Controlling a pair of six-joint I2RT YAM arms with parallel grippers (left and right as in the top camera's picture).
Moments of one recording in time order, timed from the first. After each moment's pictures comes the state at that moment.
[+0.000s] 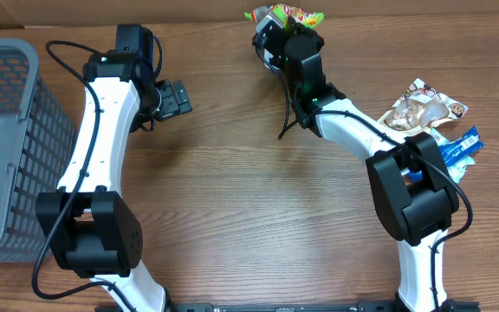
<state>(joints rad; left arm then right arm) -0.01 1.89 1.71 -1.15 -0.02 -0.37 0.46 2.17 1.54 0.46 0.38 -0.80</state>
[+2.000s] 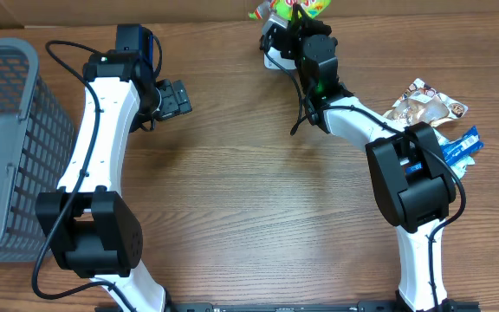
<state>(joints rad) -0.01 1.89 1.71 -1.15 -0.02 -0.37 0.40 2.25 1.54 0.74 0.25 -1.07</state>
